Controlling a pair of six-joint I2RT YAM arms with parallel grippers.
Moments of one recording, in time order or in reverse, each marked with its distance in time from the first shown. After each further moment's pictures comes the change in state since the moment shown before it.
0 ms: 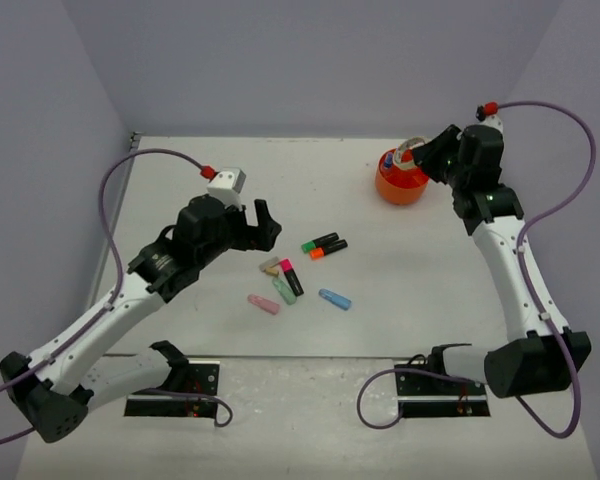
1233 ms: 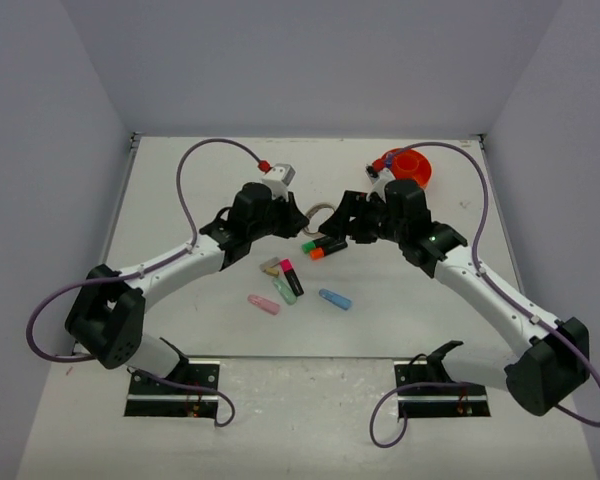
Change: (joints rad) left arm 0.038 0.479 -0.020 0.490 0.251 -0.014; right arm 0.431 -0.096 -0.341 0.087 -0.278 -0.087
